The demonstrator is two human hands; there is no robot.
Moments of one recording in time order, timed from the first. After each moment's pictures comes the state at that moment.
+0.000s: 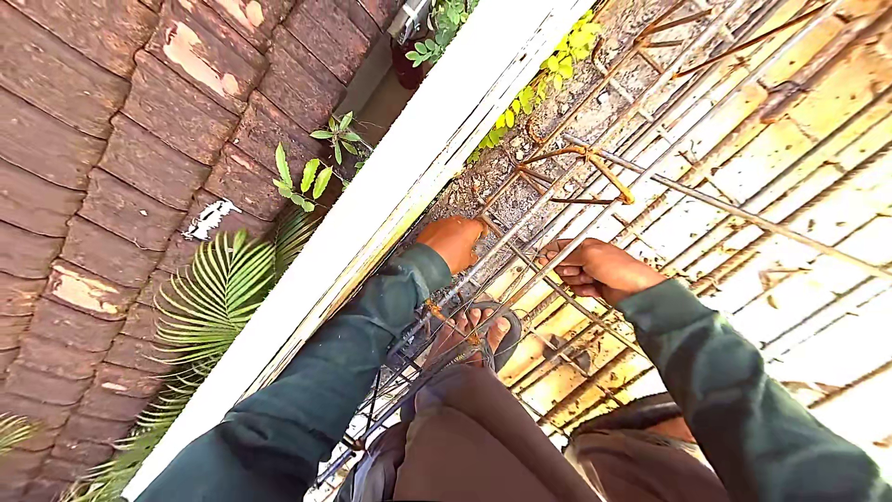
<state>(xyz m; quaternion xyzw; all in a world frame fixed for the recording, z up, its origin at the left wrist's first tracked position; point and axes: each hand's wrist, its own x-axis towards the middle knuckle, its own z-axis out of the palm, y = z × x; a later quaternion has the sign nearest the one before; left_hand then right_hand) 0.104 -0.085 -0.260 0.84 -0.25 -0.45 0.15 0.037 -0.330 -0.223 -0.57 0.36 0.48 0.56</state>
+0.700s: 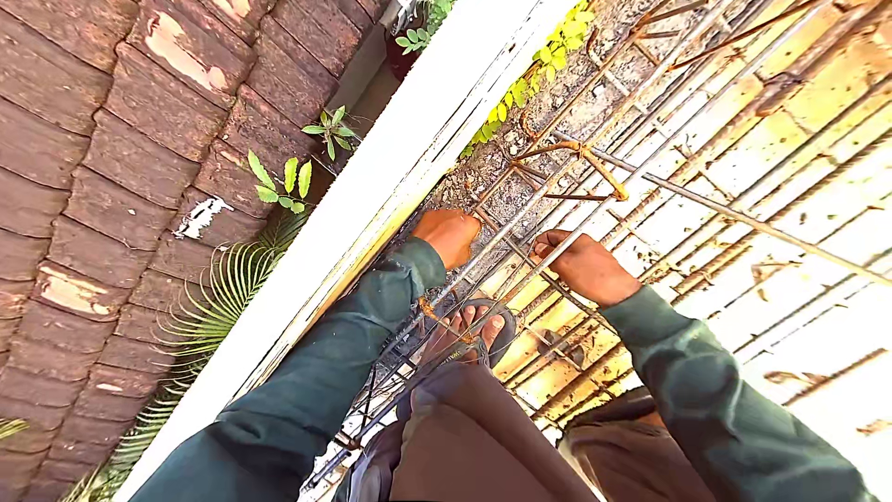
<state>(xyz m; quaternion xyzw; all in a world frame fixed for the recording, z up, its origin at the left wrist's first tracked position) 0.114 -0.096 -0.241 0.83 -0.29 -0.47 0.06 0.030 -0.309 -0.217 -0.81 0.20 0.39 0.39</state>
